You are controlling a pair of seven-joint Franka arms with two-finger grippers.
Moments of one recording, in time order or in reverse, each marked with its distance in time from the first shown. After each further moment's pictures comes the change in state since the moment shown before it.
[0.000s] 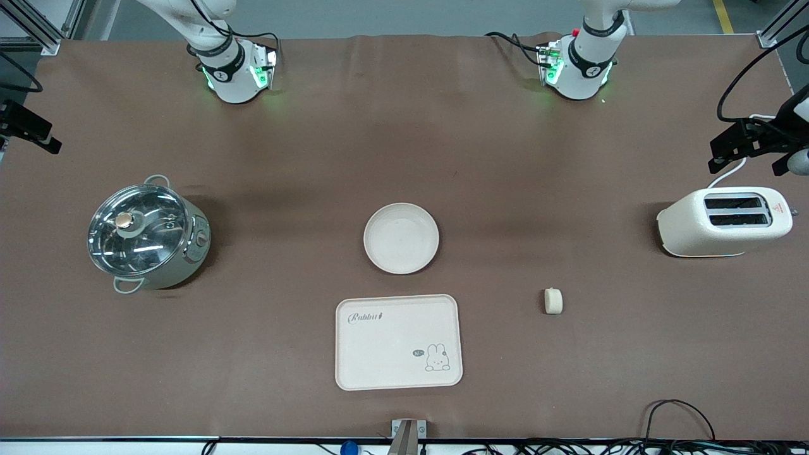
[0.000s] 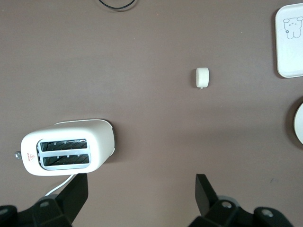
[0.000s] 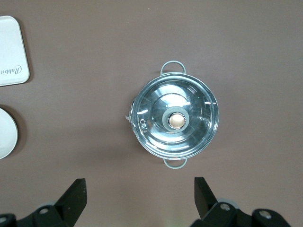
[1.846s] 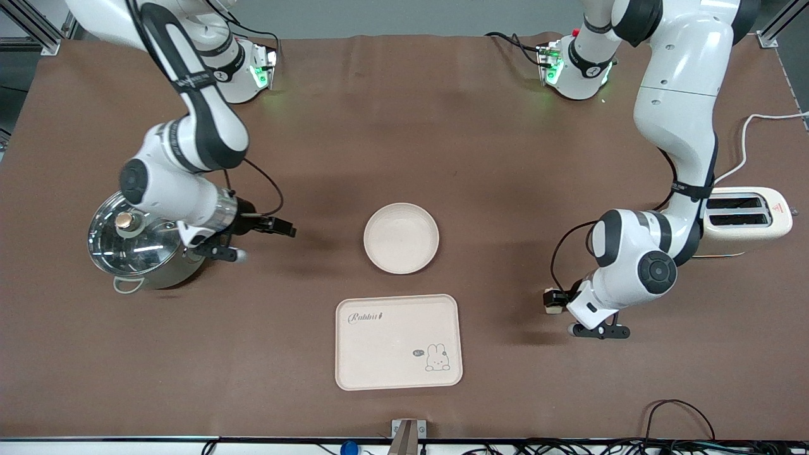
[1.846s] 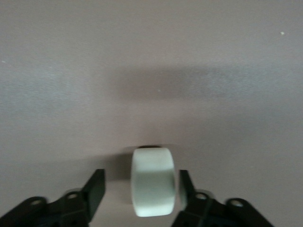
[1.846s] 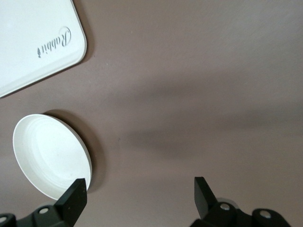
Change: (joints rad) left arm -0.067 0.763 -0.086 -0.021 -0.203 0.747 -0.081; right arm 0.430 0.360 0.012 -0.503 0.436 0.829 0.283
